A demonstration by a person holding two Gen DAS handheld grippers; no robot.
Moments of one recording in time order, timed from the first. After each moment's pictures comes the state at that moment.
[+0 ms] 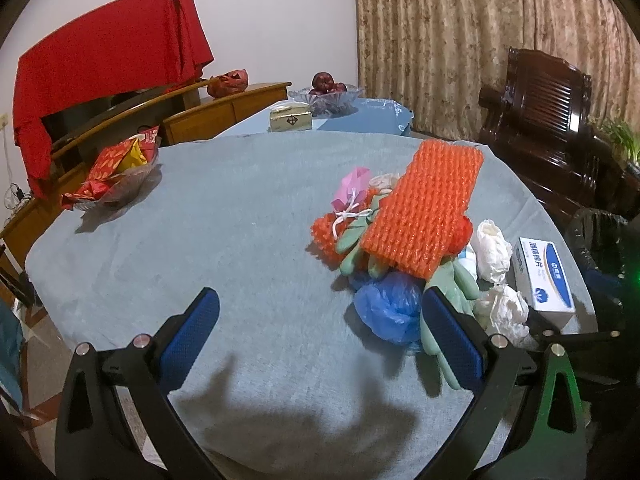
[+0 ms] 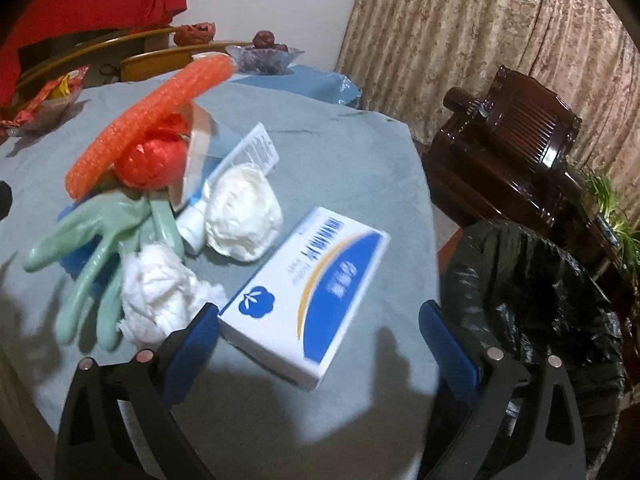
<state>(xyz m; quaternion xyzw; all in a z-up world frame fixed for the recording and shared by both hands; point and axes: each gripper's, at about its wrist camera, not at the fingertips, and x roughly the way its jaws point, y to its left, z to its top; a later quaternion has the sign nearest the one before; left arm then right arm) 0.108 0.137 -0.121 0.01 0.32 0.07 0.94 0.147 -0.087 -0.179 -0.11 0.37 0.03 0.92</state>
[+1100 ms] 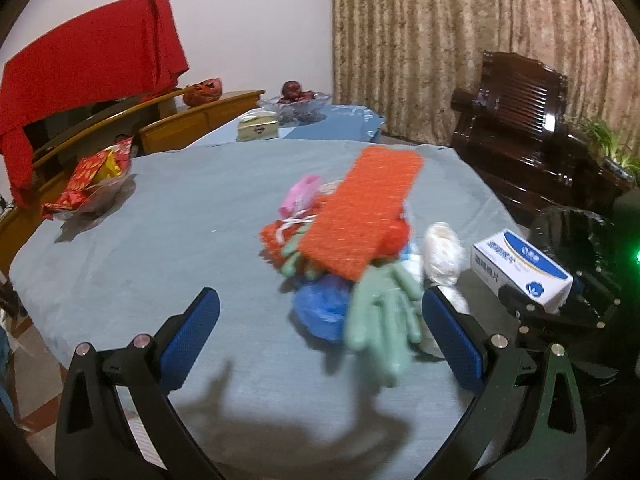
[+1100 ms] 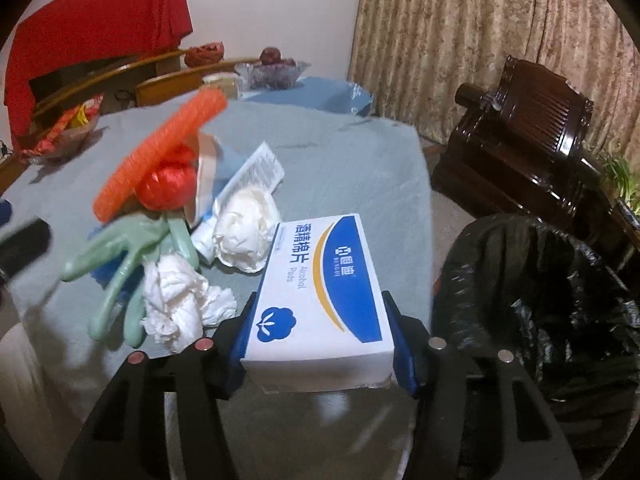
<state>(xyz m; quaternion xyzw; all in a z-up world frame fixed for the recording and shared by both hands) 0.096 0.093 -0.118 0.01 0.31 0.02 0.95 0.134 -0.116 -0.166 -0.05 0.35 0.08 0.93</state>
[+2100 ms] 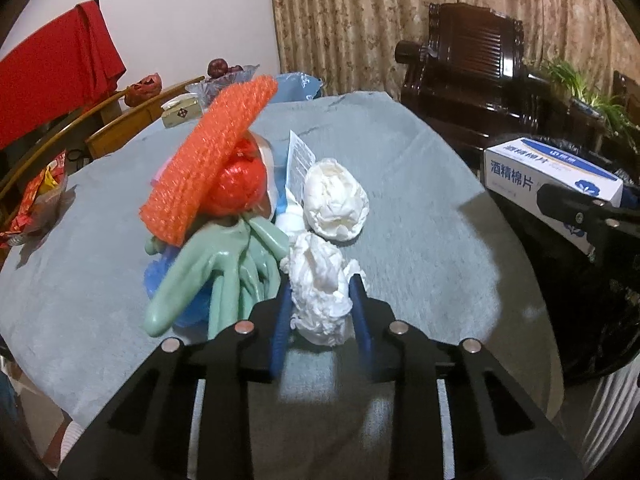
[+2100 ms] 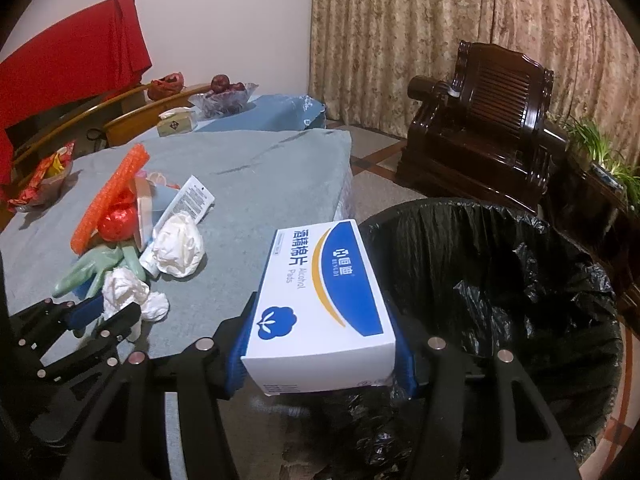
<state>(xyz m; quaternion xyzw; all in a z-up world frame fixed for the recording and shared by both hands) 0.122 0.009 -0.171 0.07 0.36 -0.04 0.93 0.121 -0.192 -0.150 0.00 0.34 0.03 0.94</state>
